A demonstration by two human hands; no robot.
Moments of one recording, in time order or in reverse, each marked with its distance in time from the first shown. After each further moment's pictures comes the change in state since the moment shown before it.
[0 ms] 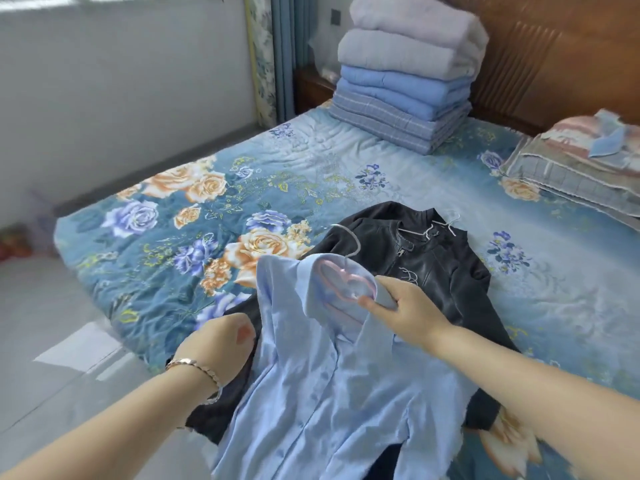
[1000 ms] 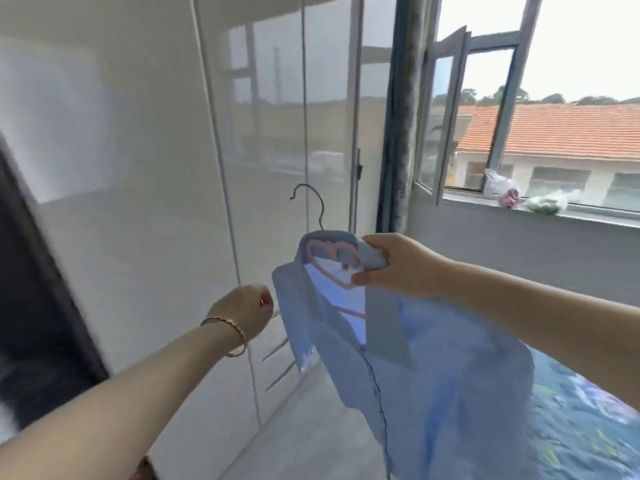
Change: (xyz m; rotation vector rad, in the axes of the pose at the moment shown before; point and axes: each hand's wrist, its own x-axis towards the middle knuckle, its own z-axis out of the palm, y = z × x) left_hand -0.642 -0.242 -0.190 -0.111 0.807 -1.178; right_hand -0.290 -0.624 0.144 -0.003 -0.934 -1.273
